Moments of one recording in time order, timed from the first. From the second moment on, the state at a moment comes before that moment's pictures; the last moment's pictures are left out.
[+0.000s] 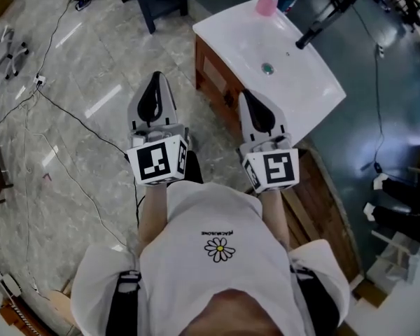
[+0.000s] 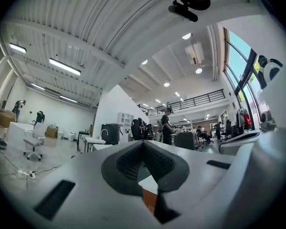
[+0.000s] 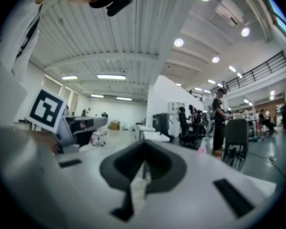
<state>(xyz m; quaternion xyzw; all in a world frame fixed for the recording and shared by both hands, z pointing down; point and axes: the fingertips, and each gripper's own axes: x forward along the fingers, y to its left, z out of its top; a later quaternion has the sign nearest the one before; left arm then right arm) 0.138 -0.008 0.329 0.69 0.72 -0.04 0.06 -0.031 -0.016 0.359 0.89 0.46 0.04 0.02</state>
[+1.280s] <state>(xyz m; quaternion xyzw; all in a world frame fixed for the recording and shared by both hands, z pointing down) 0.216 0.192 0.332 0.64 0.76 -0.01 0.07 0.050 0.169 0.360 0.85 0.52 0.07 0.01</state>
